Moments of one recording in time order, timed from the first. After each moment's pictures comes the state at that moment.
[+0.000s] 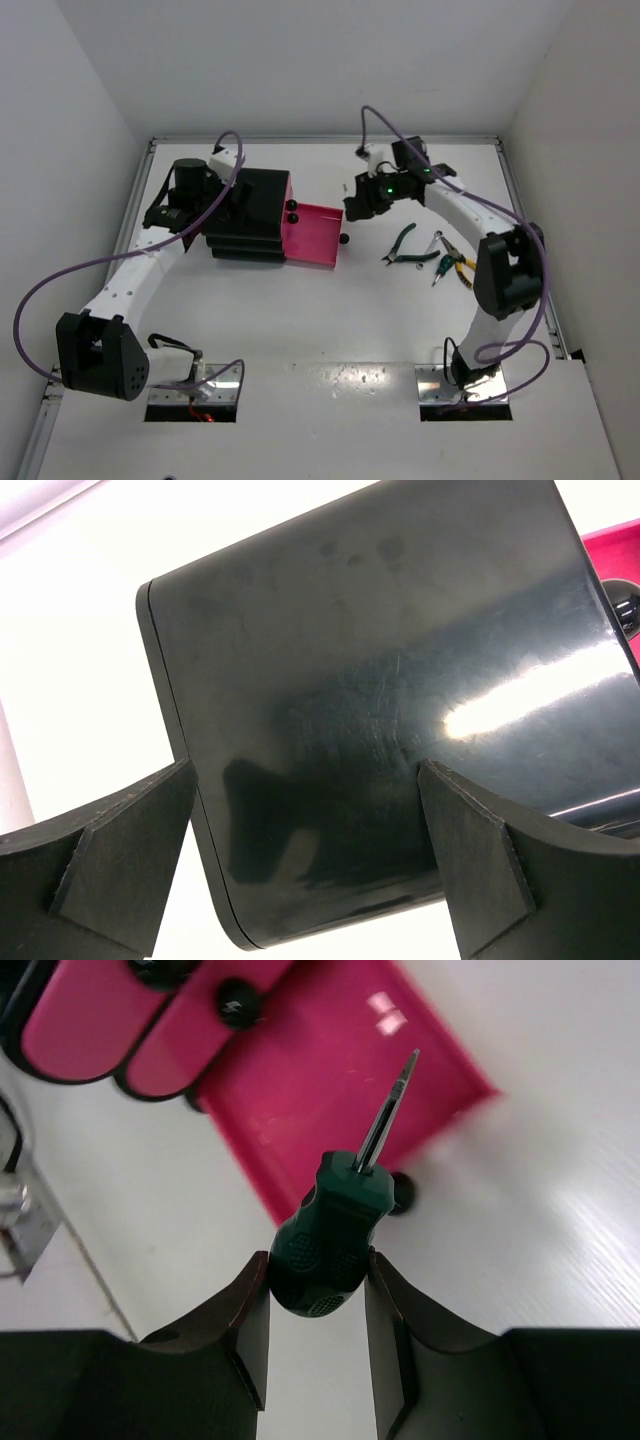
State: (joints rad) left arm -0.15 1.26 1.04 -0.32 0.06 0.27; right arm 0.25 1.75 1.35 -0.50 -0.64 -0.08
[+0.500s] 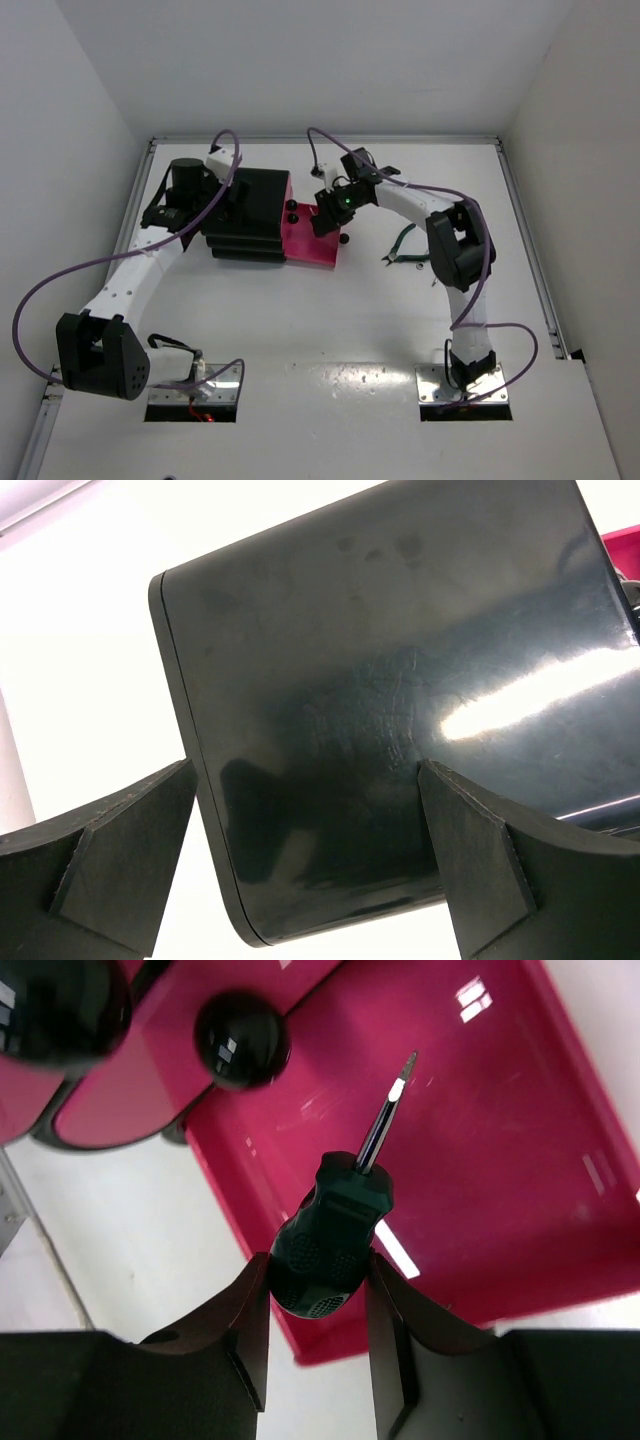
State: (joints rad) left arm -0.14 1.26 1.04 -0.32 0.06 0.26; right arm 0.47 2.11 1.58 -0.51 -0.64 -0.11
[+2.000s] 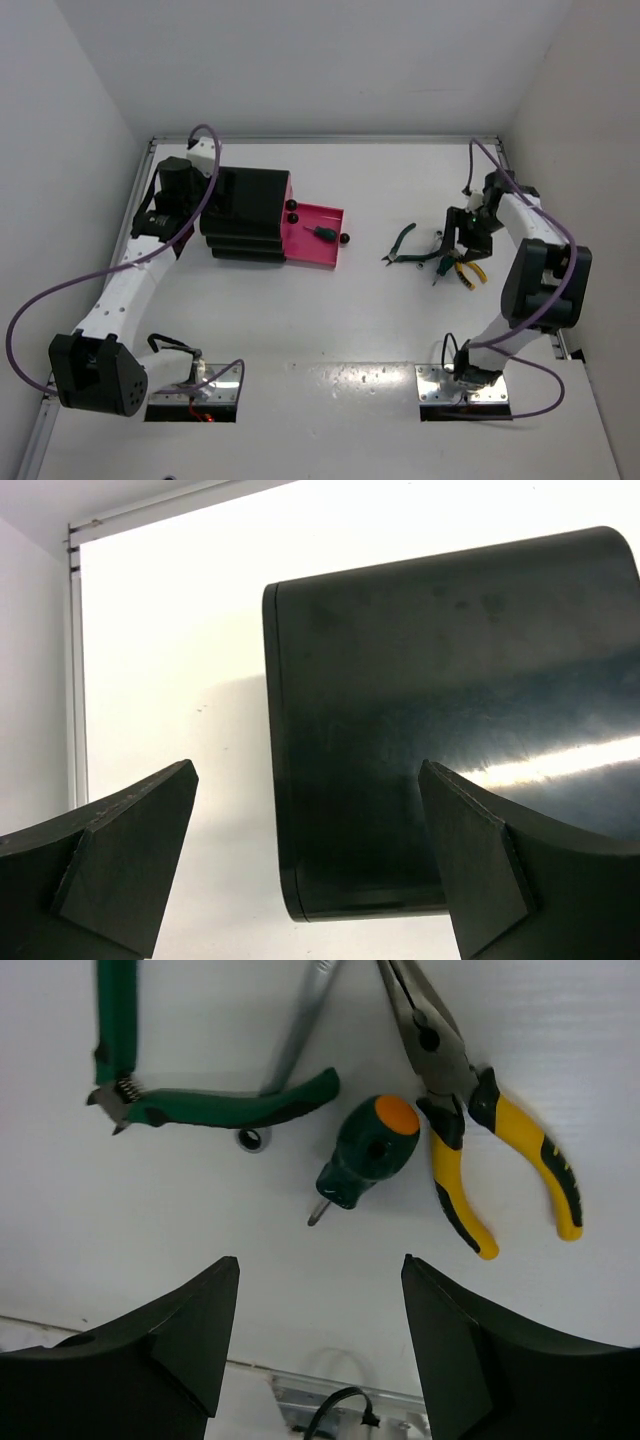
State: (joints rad) left arm -0.11 1.18 1.03 -0.27 -0.05 0.15; right arm -0.19 1.63 1.16 -0.90 -0.27 -0.05
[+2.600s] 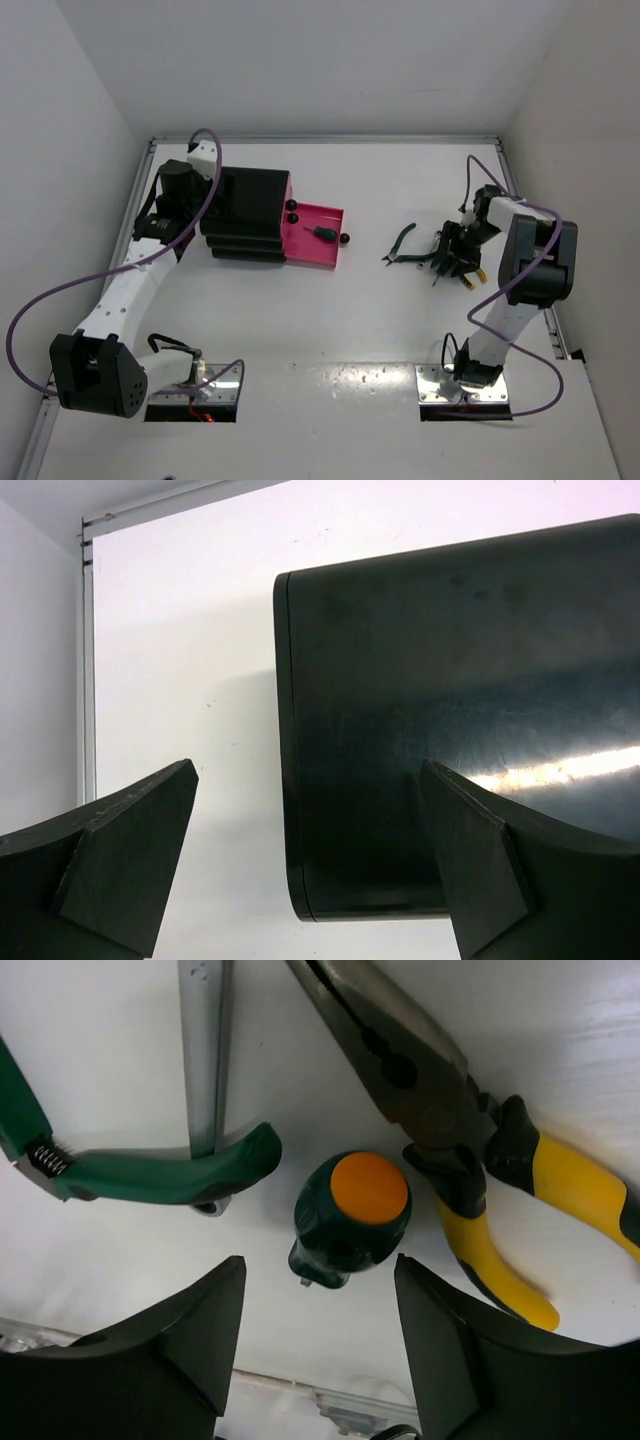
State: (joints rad) left arm -0.11 1.17 0.99 -0.24 -0.08 0.16; right arm -0.23 1.84 1.09 -0.81 -0.29 0.11
